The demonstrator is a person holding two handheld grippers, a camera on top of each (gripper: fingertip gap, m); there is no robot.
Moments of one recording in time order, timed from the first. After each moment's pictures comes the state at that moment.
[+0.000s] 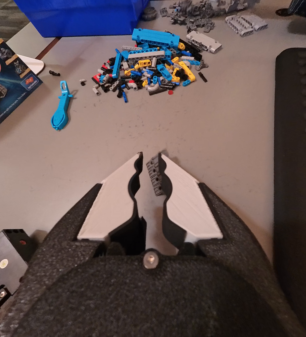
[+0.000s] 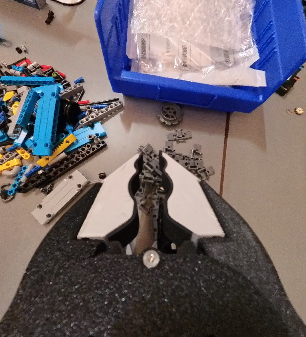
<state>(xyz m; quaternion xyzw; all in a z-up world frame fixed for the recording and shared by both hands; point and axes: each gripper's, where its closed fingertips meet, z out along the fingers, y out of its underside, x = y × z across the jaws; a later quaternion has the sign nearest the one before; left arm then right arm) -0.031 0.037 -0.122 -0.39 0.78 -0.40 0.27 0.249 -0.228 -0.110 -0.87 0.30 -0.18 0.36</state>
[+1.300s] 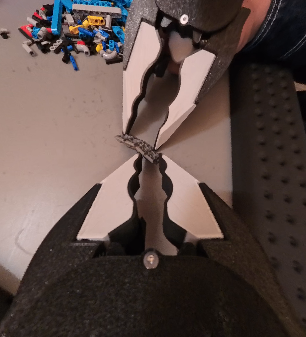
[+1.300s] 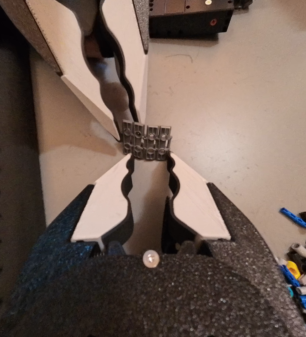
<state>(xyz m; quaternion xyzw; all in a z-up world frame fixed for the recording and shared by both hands) -0.062 0.016 -0.144 -0.38 0.81 -0.42 0.12 -0.041 0.021 -0.160 -0.90 -0.17 0.08 0.40</state>
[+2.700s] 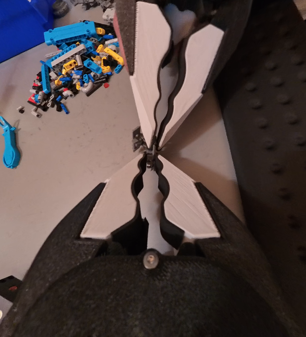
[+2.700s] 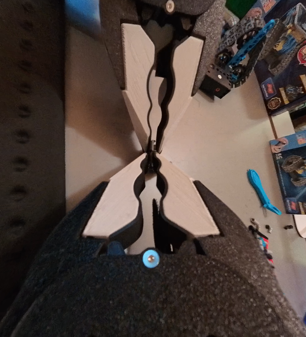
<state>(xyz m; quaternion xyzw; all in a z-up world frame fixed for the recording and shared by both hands) -0.072 0.000 -0.142 -0.22 0.87 -0.36 0.23 -0.074 0.005 -0.136 -0.83 -0.32 -0.11 0.44</state>
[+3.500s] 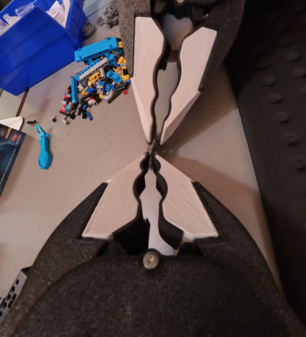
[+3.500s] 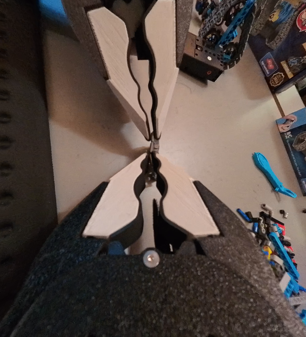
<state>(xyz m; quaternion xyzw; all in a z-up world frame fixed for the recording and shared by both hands) -0.063 0.009 -0.133 -0.21 0.86 -0.36 0.30 -0.058 0.006 -0.138 -0.85 -0.27 -0.09 0.44</state>
